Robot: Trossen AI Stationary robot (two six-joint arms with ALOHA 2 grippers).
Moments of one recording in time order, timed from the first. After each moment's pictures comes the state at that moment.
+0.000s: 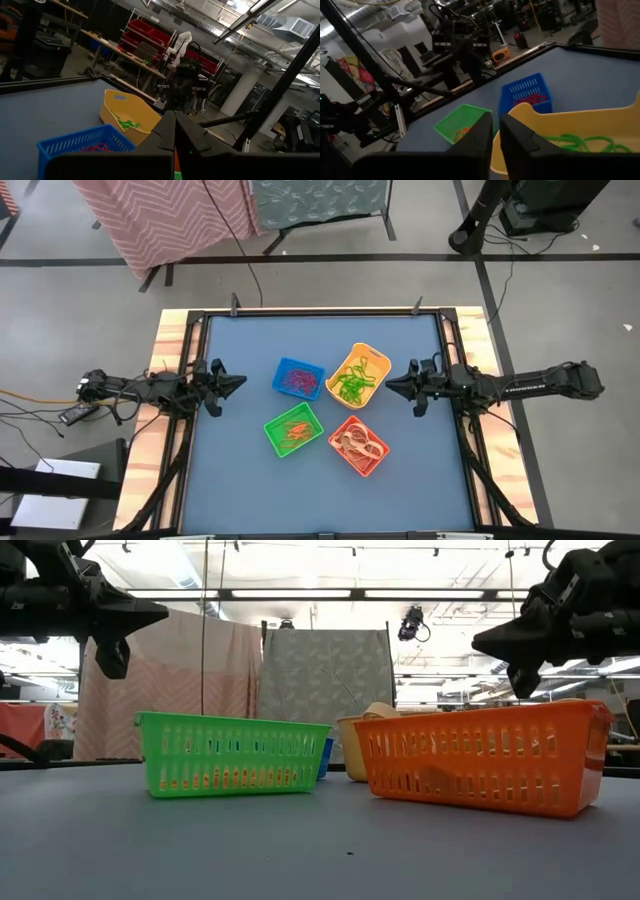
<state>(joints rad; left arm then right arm) -0.18 0.01 0.01 0.16 -0.40 -0.46 -0.07 0.56 0.01 0.54 0.02 0.47</state>
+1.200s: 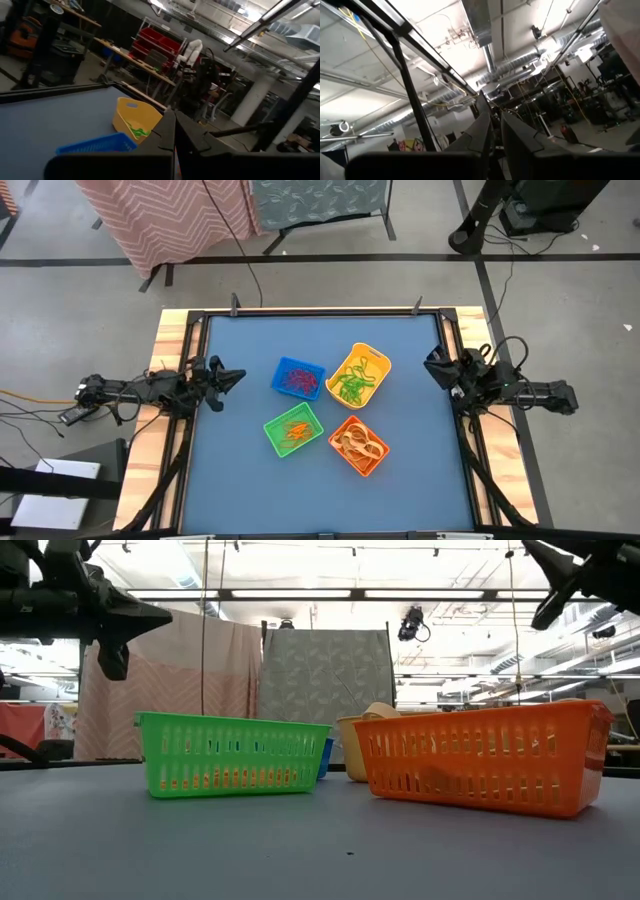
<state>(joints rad) -0.11 0.00 0.01 0.17 -0.39 -0.46 -0.06 0.02 0.01 0.57 0.03 0.48</state>
